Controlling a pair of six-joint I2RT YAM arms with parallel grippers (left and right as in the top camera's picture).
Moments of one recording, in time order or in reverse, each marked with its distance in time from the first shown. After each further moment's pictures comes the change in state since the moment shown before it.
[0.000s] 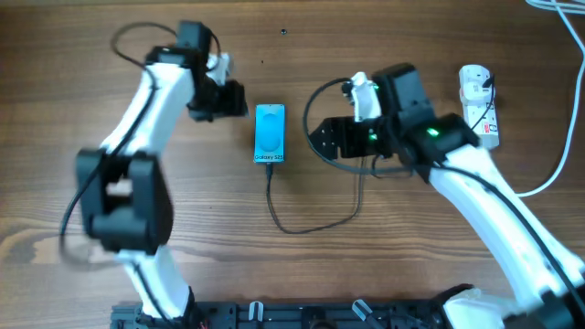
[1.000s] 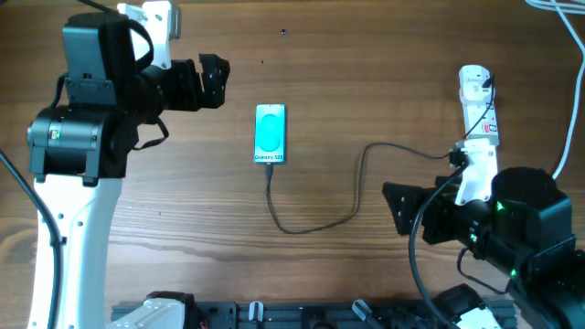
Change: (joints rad) left arm 0.006 -0.623 0.045 -0.024 -0.004 0.000; right arm 0.000 -0.653 0.011 -0.405 0.325 0.065
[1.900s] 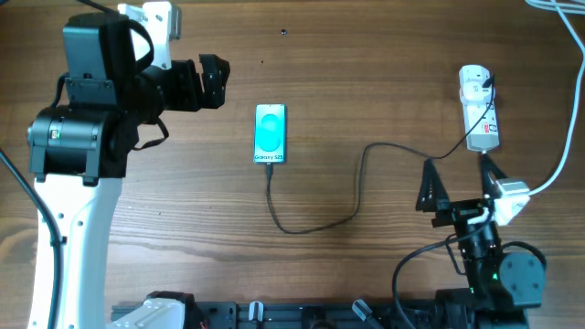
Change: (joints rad) left arm 0.000 0.001 -0.001 -0.003 0.000 0.000; right arm -0.358 -0.653 -0.929 1.031 0.025 -0.224
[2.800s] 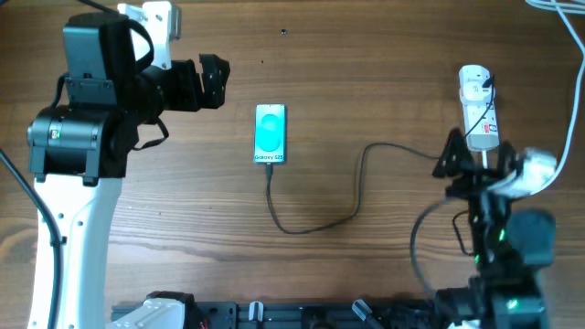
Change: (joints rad) left arm 0.000 0.000 0.000 0.000 0.000 0.000; right arm -0.012 0.336 0.211 -0.061 0.205 0.184
